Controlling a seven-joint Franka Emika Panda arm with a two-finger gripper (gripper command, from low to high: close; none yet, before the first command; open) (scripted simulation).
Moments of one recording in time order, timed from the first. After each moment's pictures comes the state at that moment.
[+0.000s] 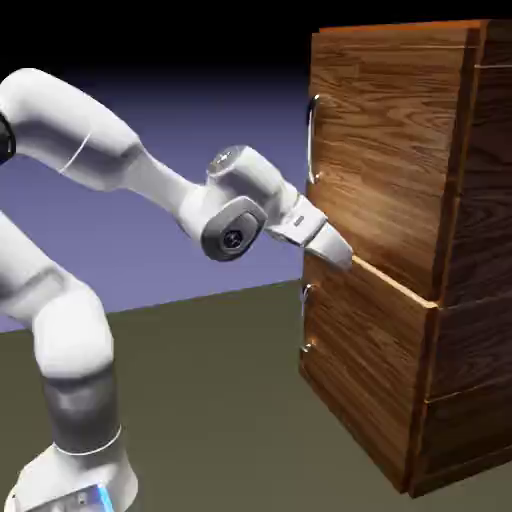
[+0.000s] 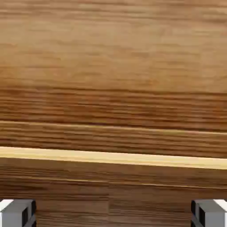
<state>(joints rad) -0.01 -0.56 -0.02 -2.76 -0.04 3.01 0.71</state>
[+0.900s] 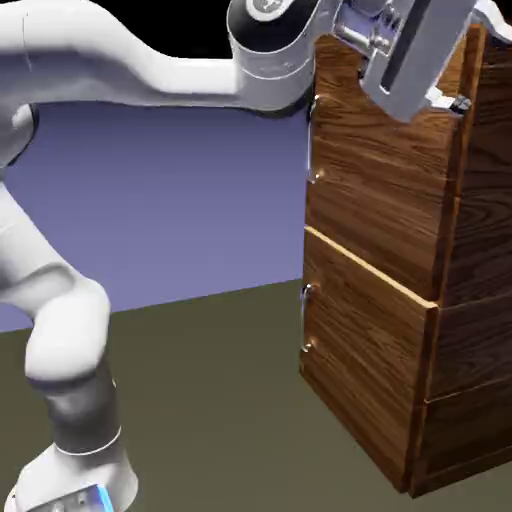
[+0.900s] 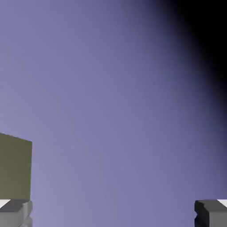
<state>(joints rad) -0.15 -0.47 -0.25 -1.89 -0.88 2.40 0.44</state>
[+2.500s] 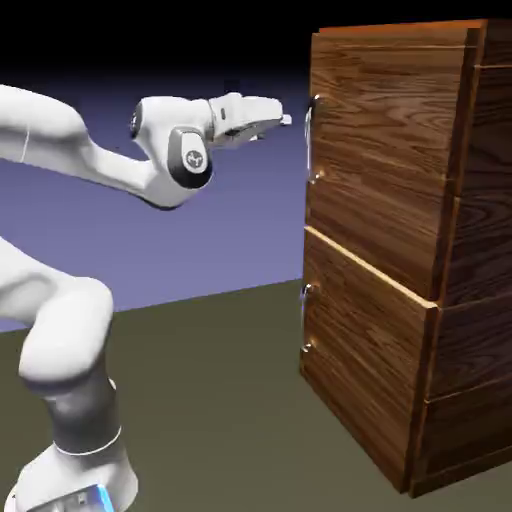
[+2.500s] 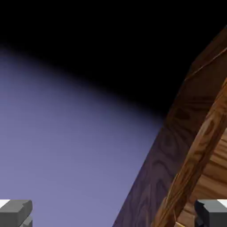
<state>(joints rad) -0.35 -0.83 0.69 -2.72 0.06 3.47 0.94</state>
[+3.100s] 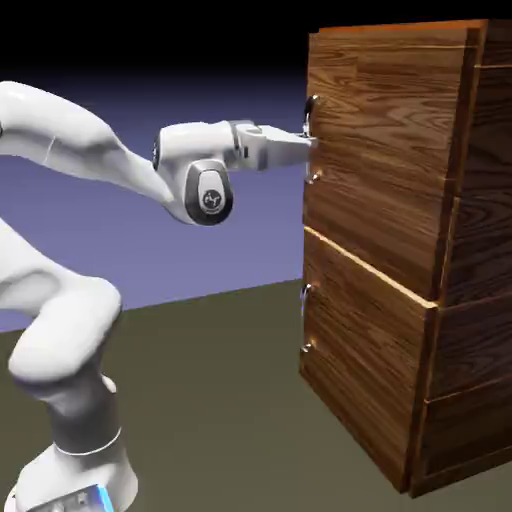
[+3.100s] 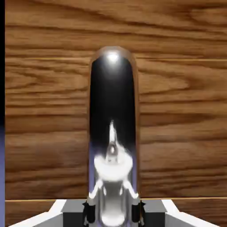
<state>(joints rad) -0.34 -0.74 0.56 -2.77 0.13 3.66 1.04</state>
